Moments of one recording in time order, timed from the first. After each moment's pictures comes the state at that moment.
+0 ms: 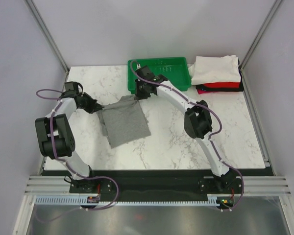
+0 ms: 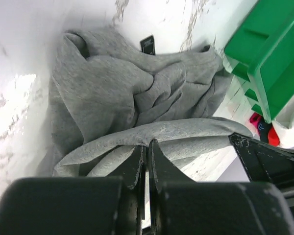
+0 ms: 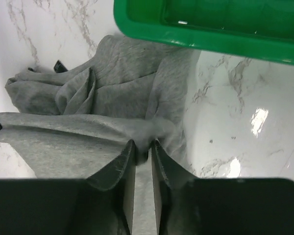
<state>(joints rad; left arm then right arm) 0.19 1.69 1.13 -0.45 0.43 -0.80 0.67 2.43 2.32 -0.75 -0.03 0.57</state>
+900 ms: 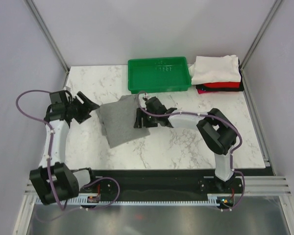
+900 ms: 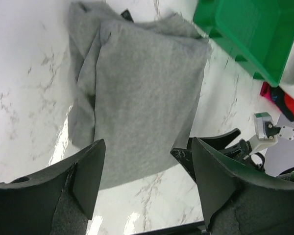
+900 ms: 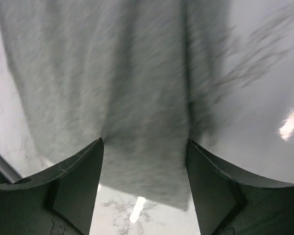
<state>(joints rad) 0.25 1.25 1.01 -0.56 0.40 -0.57 0.74 1.99 1.27 -0.09 -0.15 0.62</state>
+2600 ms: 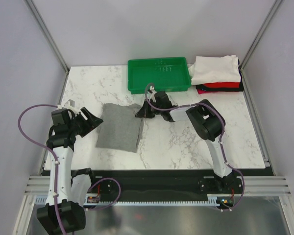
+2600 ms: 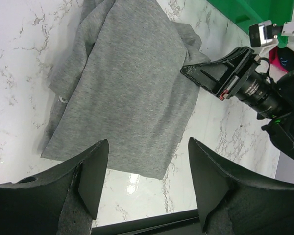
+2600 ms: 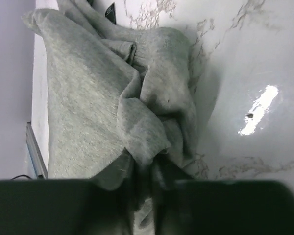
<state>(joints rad) 0.24 0.81 0.72 -0.62 0.43 -0.48 0.61 2.24 1.32 0.38 -0.47 0.72</state>
